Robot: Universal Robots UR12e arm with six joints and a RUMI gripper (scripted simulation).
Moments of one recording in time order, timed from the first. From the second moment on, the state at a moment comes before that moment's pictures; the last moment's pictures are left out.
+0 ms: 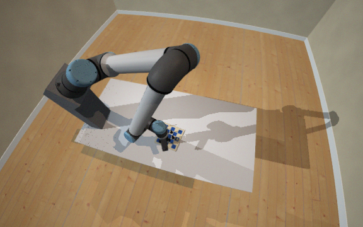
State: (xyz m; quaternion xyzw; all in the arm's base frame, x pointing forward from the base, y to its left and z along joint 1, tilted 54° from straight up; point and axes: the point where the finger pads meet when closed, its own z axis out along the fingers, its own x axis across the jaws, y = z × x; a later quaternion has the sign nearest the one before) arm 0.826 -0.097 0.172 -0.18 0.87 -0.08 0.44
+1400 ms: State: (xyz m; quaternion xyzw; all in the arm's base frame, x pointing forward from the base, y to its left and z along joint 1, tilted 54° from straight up) arm 0.835 -0.097 0.165 -0.18 0.87 -0.08 0.44
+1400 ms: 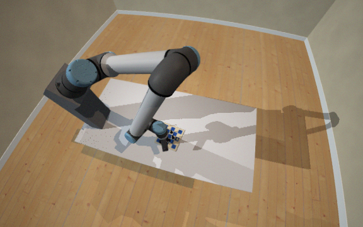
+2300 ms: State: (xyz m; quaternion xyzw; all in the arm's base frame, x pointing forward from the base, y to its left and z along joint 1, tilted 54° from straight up) arm 0.835 -0.097 0.165 -0.18 0.87 -0.08 0.44
